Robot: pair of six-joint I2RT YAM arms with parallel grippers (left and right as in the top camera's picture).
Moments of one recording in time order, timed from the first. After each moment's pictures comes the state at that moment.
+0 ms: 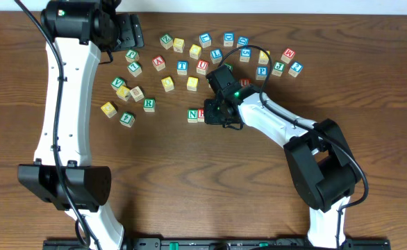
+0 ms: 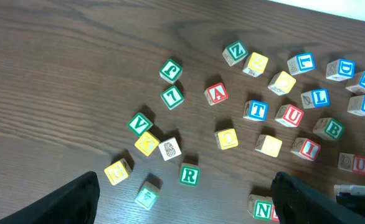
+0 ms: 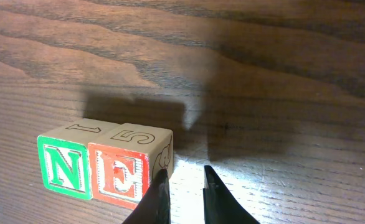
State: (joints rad) left arm -0.08 1.92 2.19 -1.29 -0.06 -0.25; right arm 0.57 2.06 1.40 -0.54 -0.14 0.57
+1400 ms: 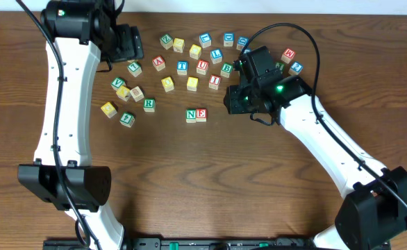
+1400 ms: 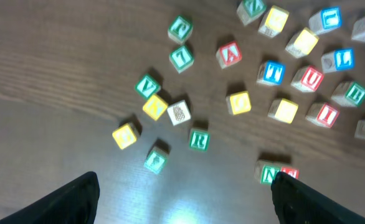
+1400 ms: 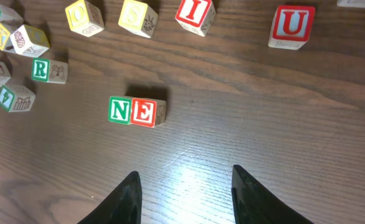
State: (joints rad) left arm -0.08 1.92 2.19 -1.43 -0.06 -0.25; right arm 0.47 1.71 1.40 -0.75 -0.14 0.40
